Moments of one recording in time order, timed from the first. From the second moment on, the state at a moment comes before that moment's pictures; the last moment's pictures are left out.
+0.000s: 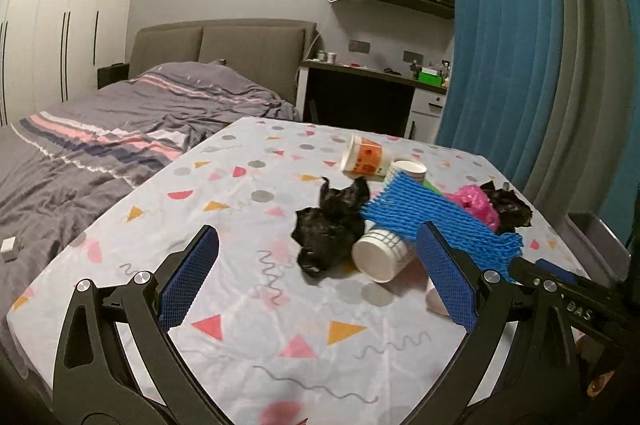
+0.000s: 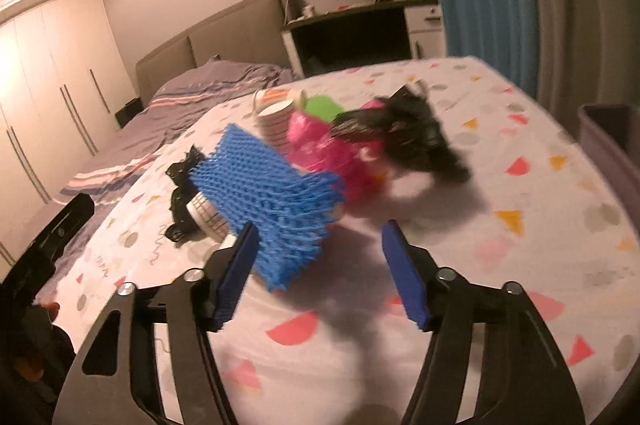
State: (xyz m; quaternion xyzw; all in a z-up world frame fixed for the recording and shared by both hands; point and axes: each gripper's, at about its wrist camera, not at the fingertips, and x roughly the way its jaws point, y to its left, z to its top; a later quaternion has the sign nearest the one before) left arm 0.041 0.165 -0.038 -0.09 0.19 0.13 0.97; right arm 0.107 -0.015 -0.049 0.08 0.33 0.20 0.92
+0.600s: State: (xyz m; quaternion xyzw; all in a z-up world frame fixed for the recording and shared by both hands) left arm 0.054 0.176 -0.049 -0.10 0.21 0.11 0.97; right arm 0.085 0.006 -0.019 0.02 0.26 0.23 0.94
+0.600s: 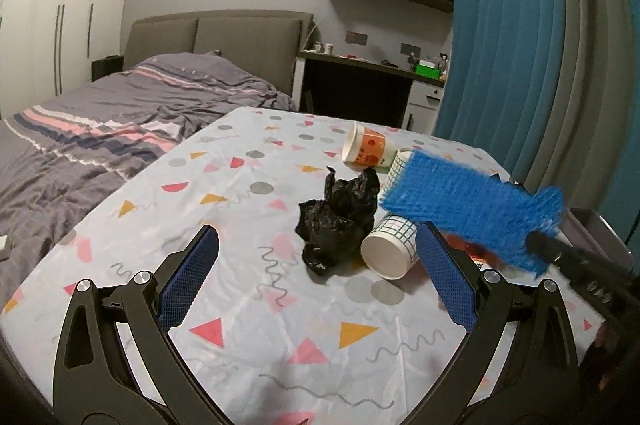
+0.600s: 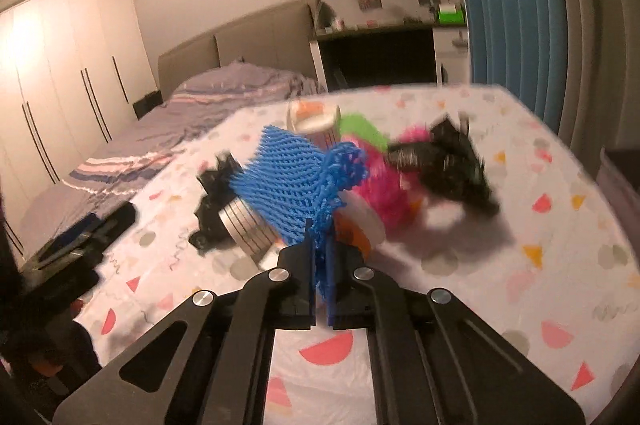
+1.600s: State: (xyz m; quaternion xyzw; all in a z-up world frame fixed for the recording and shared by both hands) left arm 0.143 0.207 -0.063 -0.13 0.29 0.06 0.95; right arm 0.057 -0.042 0.024 0.00 0.18 0.18 0.97
